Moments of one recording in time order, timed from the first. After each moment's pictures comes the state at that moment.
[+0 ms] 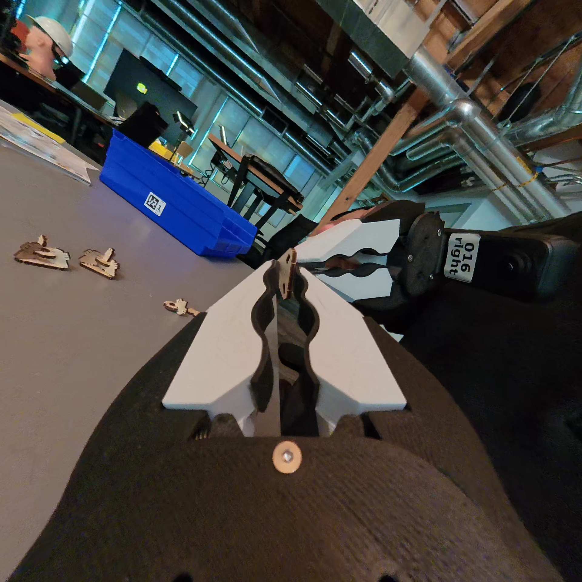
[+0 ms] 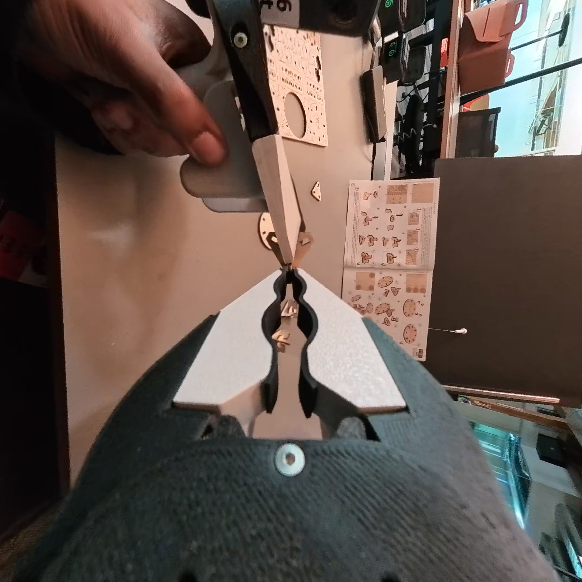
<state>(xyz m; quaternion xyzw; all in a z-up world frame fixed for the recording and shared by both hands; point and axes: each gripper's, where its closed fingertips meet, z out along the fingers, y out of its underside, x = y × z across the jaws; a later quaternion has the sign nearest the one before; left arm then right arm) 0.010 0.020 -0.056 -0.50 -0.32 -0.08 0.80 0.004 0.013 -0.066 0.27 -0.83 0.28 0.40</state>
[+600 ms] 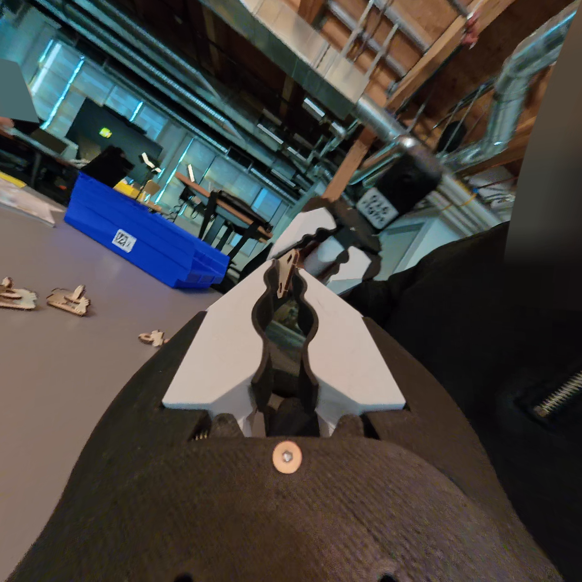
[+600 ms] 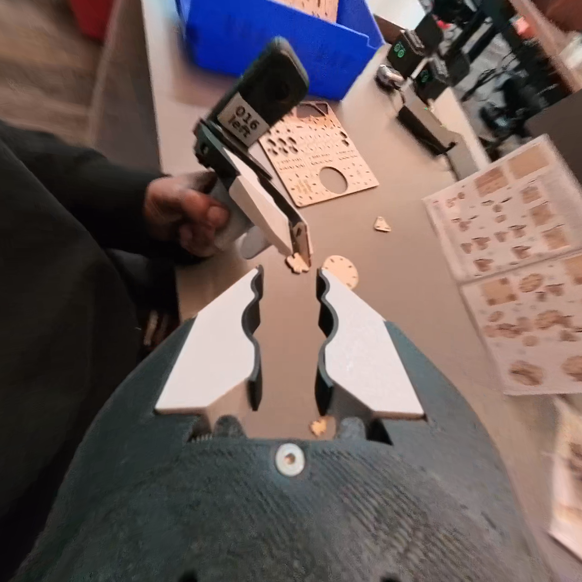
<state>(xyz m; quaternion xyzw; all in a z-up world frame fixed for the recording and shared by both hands) 0.023 0.007 -0.035 -0.46 -0.26 -0.08 0.85 0.024 0.008 -0.047 0.11 -0.87 0.46 0.12</state>
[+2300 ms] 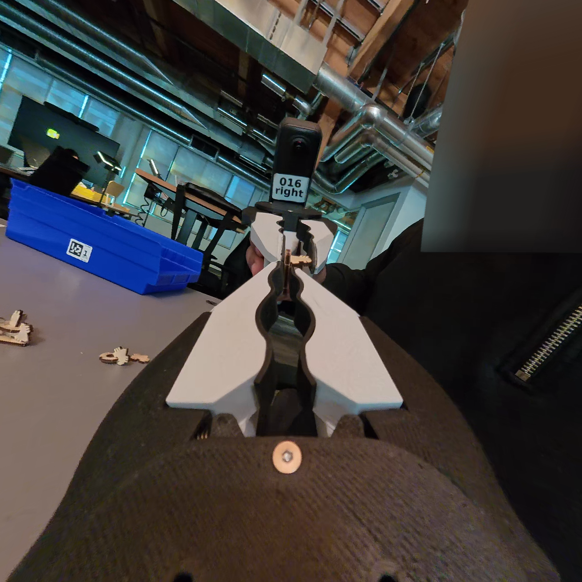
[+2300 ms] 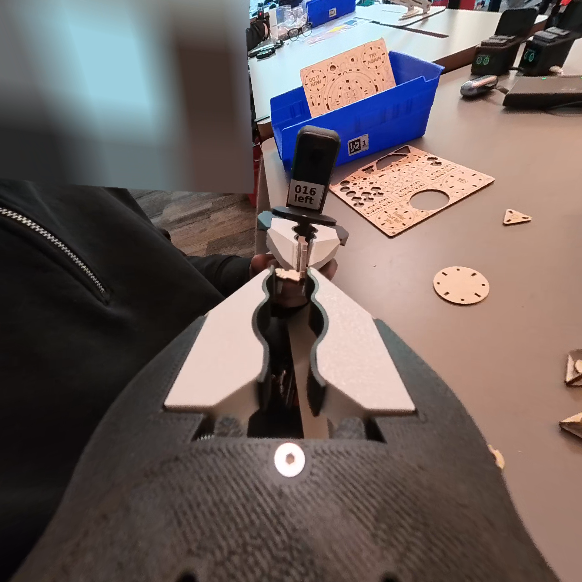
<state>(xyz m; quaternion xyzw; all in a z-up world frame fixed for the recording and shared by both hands) 0.044 0.032 -0.028 -0.49 -0.19 -0.08 0.85 0.049 0.024 -0.029 0.00 -0.81 0.56 -0.17</state>
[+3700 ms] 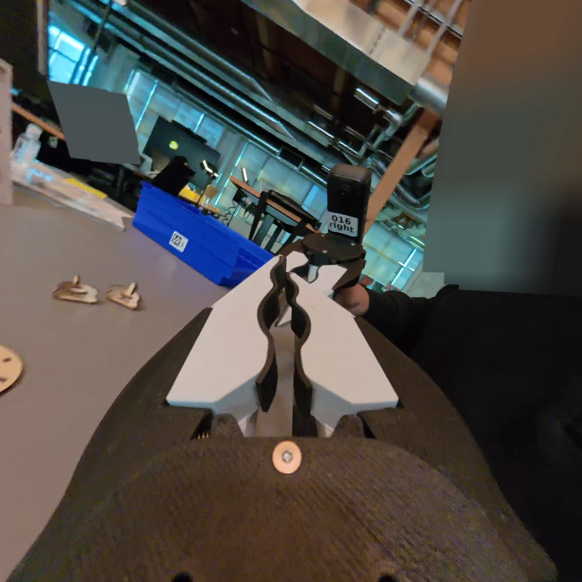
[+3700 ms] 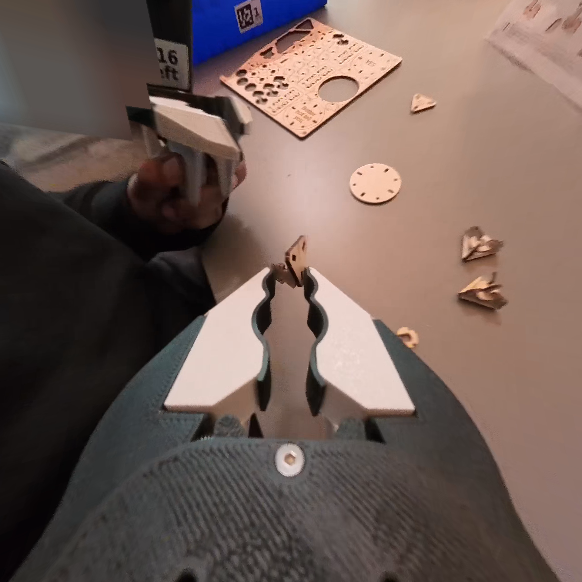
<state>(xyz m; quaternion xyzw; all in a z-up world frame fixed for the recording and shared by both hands) 0.010 0.013 -0.043 -0.48 -0.32 0.00 0.82 0.000 0.051 -0.099 -0.08 -0.89 0.45 -0.06</state>
